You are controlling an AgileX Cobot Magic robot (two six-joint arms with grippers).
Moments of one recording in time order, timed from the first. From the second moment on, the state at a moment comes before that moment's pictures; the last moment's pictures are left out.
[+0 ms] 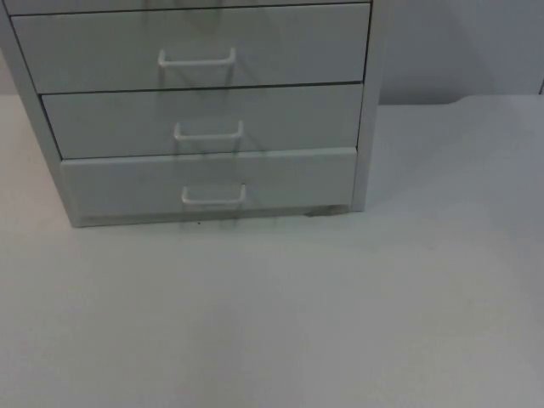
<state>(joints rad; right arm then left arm) 0.08 0.48 -0.74 0.08 0.78 -0.07 -0.02 0.01 -0.67 0.02 0.92 -0.09</state>
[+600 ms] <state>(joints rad) 0.08 0.09 -0.74 -0.08 1.03 0.03 -0.02 0.00 -0.57 0.01 1.09 0.00</state>
